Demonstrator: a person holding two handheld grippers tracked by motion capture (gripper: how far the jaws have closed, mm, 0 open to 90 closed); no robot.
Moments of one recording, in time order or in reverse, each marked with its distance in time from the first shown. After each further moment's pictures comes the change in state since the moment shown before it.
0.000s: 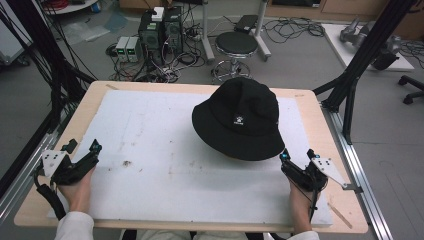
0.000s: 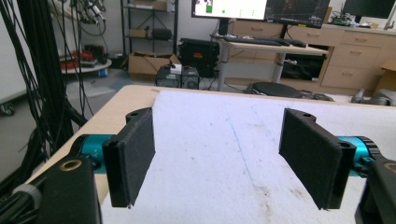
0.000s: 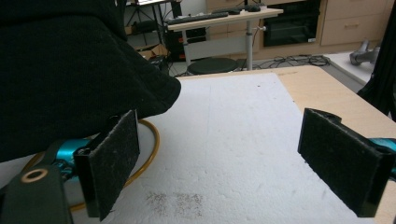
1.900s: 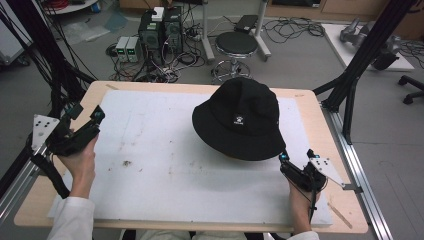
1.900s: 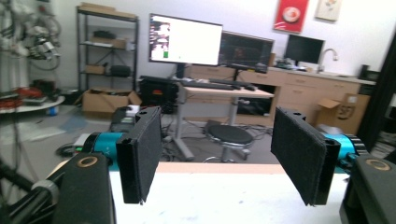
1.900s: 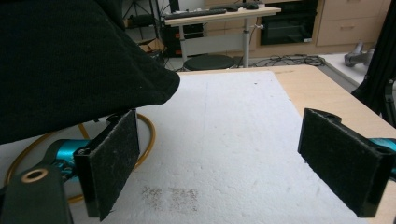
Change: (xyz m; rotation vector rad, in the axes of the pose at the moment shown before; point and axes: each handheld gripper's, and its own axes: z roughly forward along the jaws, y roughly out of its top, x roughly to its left) left arm -0.036 0.095 0.015 -0.140 -0.144 -0.040; right arm 0.002 -0.001 0.000 0.012 -0.013 -0.040
